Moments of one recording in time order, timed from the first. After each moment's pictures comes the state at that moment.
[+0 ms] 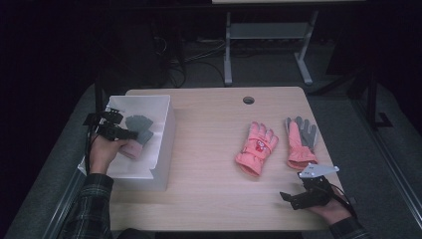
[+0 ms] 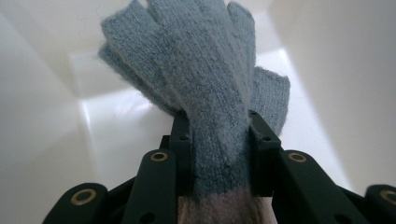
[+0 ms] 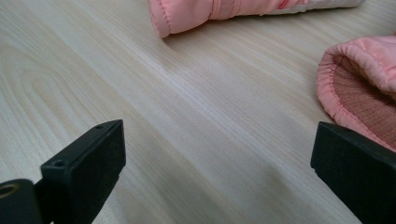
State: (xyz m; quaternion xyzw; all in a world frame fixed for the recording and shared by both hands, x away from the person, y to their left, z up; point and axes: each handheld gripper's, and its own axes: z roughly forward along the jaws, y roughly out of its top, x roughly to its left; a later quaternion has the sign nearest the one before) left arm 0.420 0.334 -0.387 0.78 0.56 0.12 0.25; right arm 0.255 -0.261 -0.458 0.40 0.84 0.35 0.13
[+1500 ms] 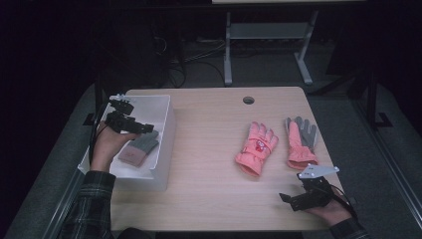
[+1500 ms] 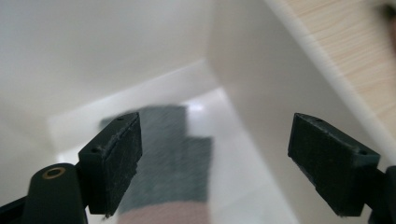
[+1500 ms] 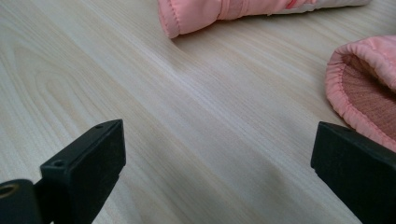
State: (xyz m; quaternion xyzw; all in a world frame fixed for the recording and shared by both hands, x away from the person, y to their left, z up) left arm 0.405 0.275 -0.325 0.81 0.48 0.15 0.30; right arm 0.252 -0.259 -0.455 0.40 0.84 0.35 0.12
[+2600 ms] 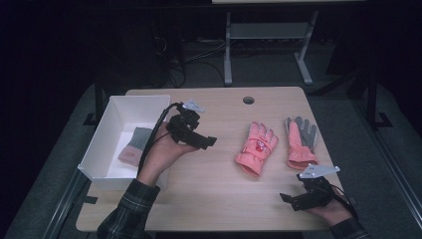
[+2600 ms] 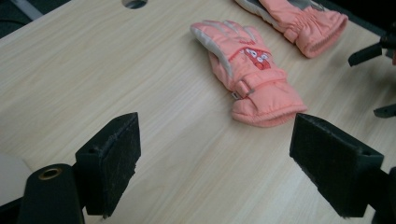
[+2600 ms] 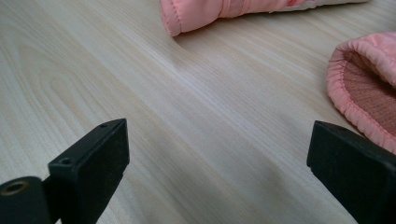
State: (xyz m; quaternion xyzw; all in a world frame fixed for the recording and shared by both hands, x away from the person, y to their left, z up) left arm 0.355 0.110 -0.308 0.88 0.32 0.10 0.34; right arm 0.252 -0.261 -0.454 0.40 0.84 0.35 0.11
